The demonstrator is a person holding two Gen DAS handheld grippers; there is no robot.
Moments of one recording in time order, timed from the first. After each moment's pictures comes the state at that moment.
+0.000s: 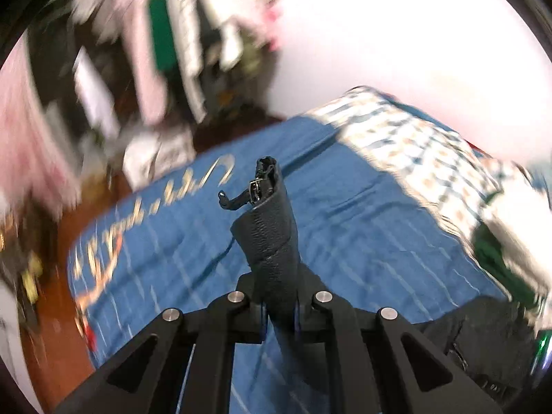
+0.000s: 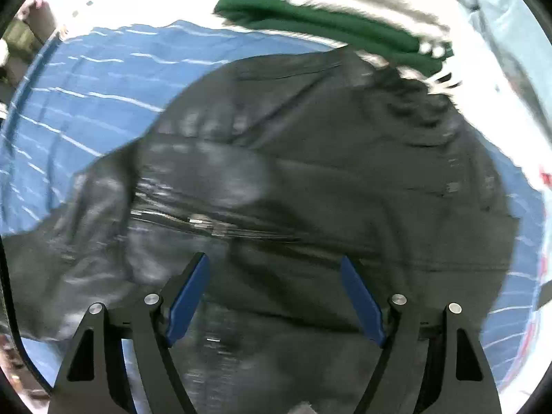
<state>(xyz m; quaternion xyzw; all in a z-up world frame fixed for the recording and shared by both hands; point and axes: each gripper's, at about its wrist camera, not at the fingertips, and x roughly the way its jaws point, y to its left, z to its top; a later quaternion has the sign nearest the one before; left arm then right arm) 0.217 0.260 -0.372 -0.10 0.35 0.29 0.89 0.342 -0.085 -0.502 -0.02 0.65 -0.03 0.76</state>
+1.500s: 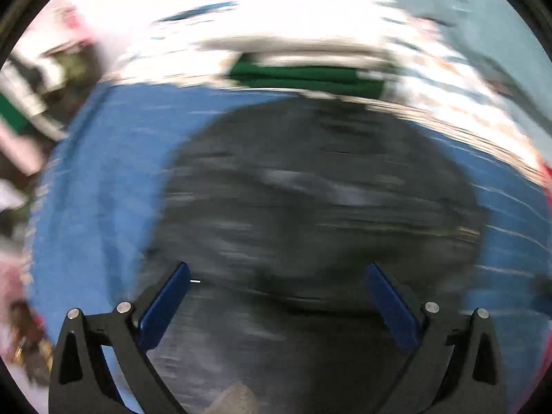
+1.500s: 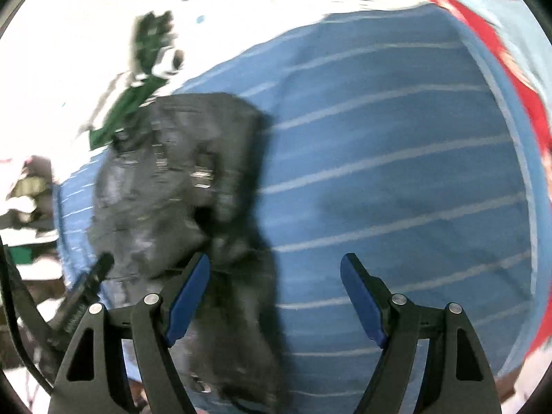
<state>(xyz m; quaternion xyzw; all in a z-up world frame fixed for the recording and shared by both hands) 0.251 -0.114 -0.446 0.03 0.55 0.10 0.83 0.194 -0.511 -0.450 0.29 0.63 -0.03 0.72</state>
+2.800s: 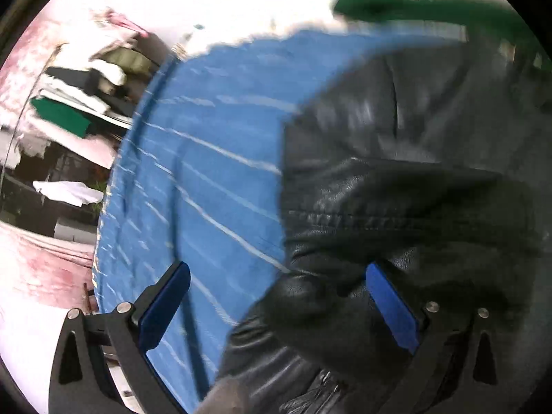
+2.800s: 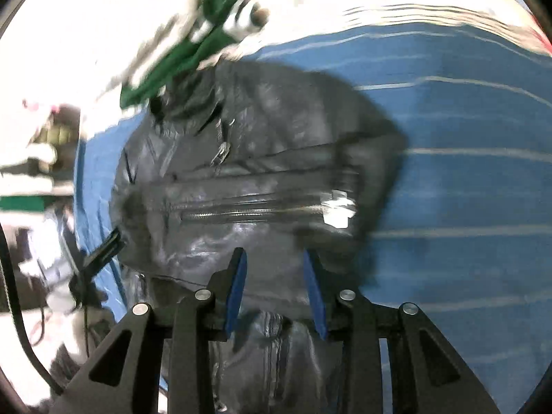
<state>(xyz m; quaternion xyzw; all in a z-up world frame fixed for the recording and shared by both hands) 0.330 -0.038 -0.557 0.16 0.59 0.24 0.75 0.282 -0.424 -0.500 0.23 0.66 0.07 0.71</state>
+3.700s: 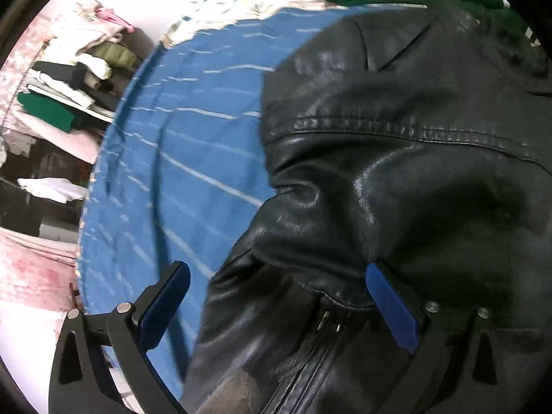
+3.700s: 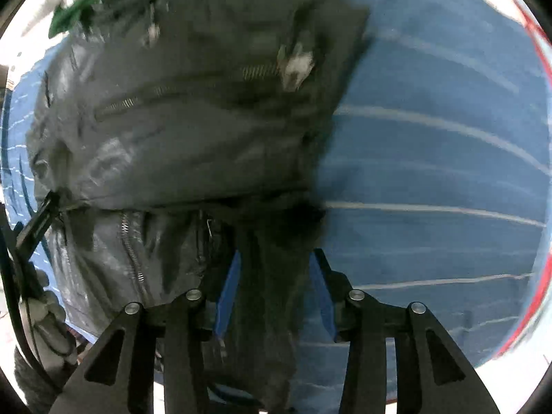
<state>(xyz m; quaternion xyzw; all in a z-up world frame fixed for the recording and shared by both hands) 0.289 -0.037 -0.564 0.13 0.59 0.20 0.77 0.225 -0.373 -0.540 0.14 0.77 -0.02 0.62</state>
